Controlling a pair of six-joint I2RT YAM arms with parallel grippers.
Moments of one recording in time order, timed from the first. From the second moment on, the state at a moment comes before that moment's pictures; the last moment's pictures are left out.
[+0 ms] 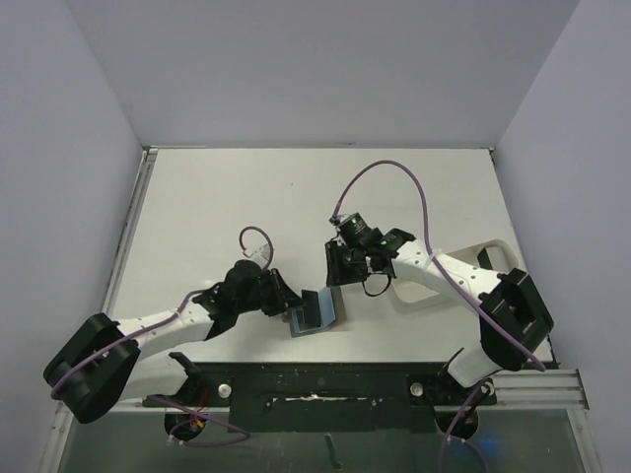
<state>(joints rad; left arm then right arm) -0.72 1.21 0.38 0.24 0.24 -1.04 0.73 1.53 1.06 -0.58 -0.11 0.50</state>
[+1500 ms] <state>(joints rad) -0.71 1.33 0.37 0.29 0.30 -1.05 0.79 1.65 1.03 -0.61 0.04 0.49</state>
